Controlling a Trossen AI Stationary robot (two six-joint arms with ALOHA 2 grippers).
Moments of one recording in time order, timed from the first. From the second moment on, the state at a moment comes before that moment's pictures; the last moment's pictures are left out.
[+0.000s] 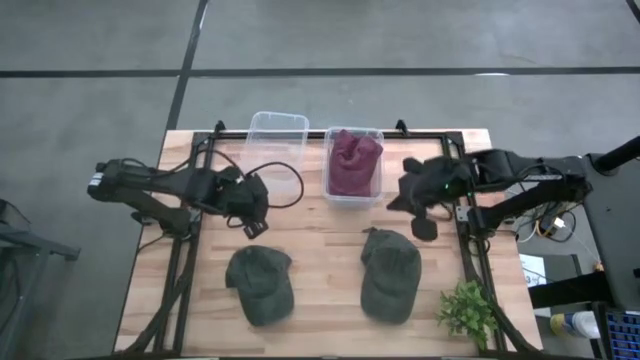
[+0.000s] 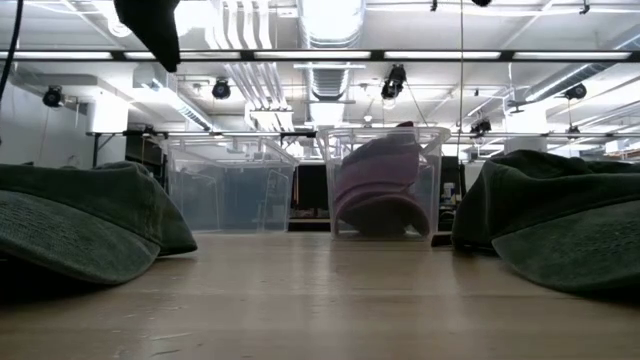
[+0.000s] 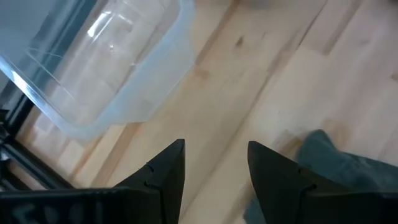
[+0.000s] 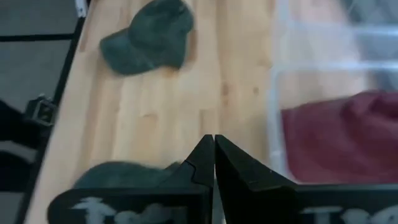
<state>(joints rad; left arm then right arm) -0.18 1.30 1.39 -1.36 -0.39 -0.68 0.12 1.17 1.38 -0.99 0.03 0.15</state>
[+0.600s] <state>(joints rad) -0.21 1.29 1.39 -1.33 -0.48 -0.70 0.25 1.18 1.09 -1.06 -0.01 0.72</state>
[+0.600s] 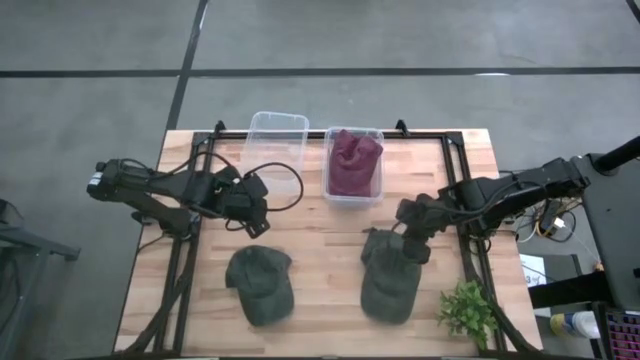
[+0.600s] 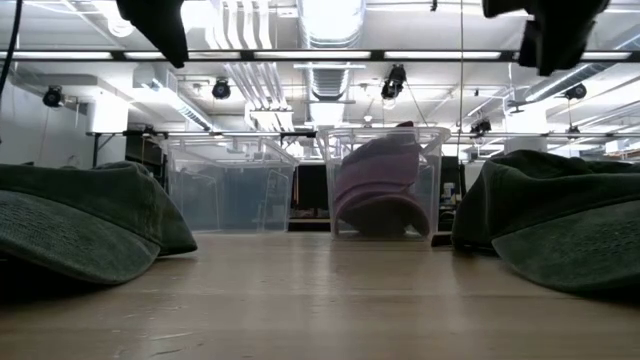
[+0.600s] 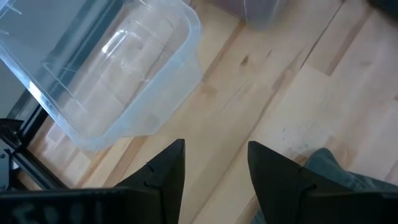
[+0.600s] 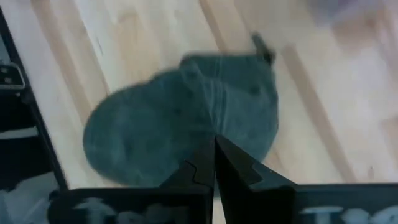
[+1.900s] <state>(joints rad) -0.21 1.30 1.39 -1.31 -0.52 -0.68 0.25 1.18 0.93 -1.00 -0.11 0.83</state>
